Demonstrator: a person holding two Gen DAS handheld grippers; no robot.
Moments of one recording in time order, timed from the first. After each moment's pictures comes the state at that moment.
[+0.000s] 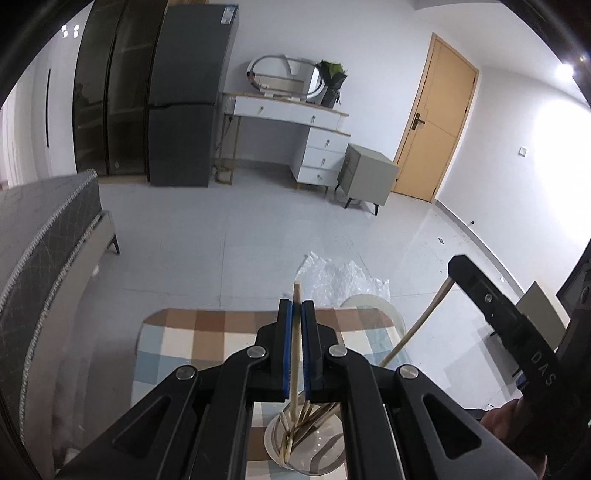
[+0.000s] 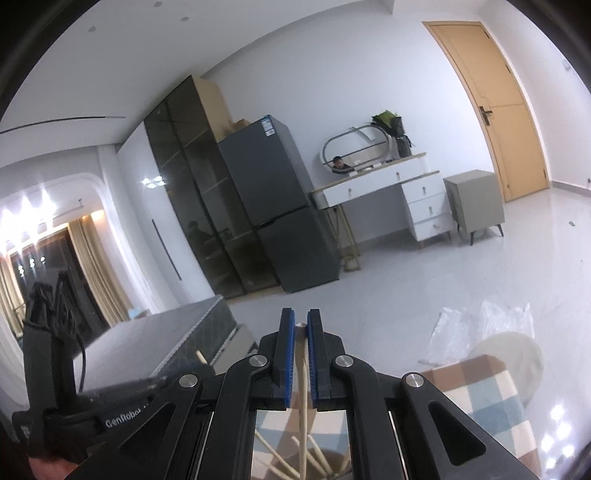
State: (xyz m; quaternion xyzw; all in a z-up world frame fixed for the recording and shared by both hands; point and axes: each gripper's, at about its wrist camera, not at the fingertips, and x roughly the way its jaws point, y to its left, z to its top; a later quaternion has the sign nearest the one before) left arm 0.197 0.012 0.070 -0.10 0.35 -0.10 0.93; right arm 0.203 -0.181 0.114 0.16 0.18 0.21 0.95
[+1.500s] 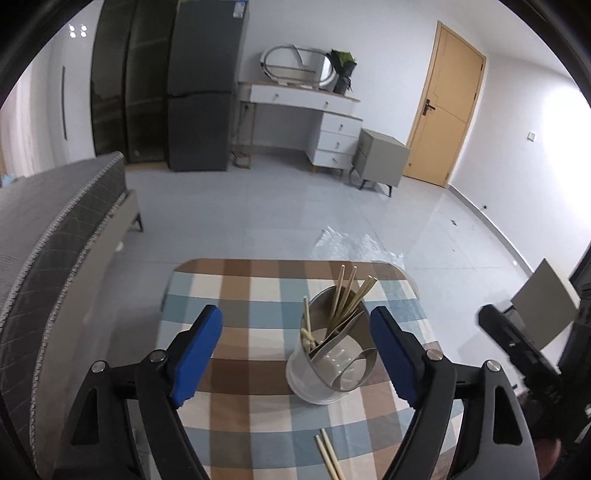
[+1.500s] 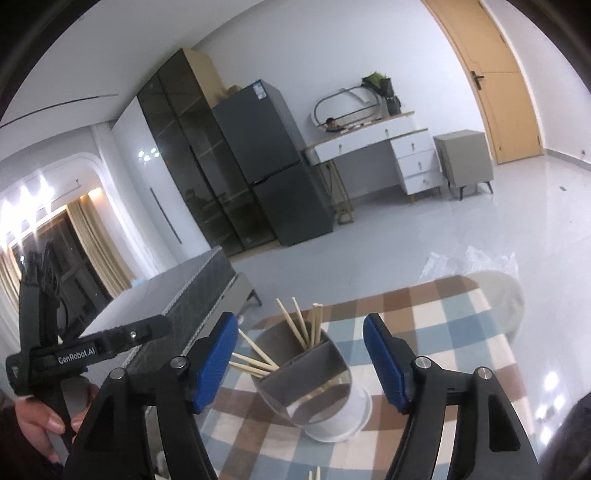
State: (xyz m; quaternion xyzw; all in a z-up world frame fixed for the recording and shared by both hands) left arm 0.092 0.013 0.088 -0.07 0.36 -0.05 0.93; right arm 0.114 -0.234 0.068 0.16 0.26 0.22 0.93
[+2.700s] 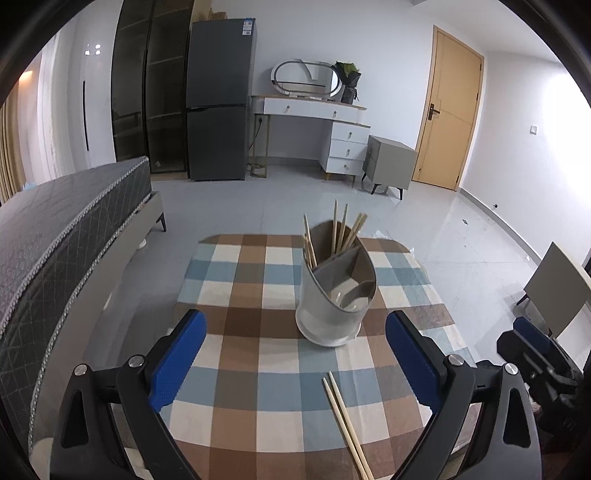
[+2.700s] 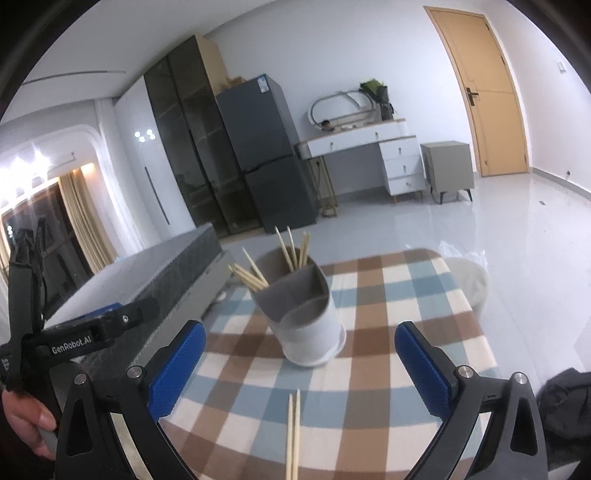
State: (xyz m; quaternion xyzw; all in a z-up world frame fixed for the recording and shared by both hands) left arm 0.008 0.000 0.036 -0.05 0.34 -0.02 0.94; right arm 0.008 -0.233 0.025 0.10 0.27 0.19 0.94
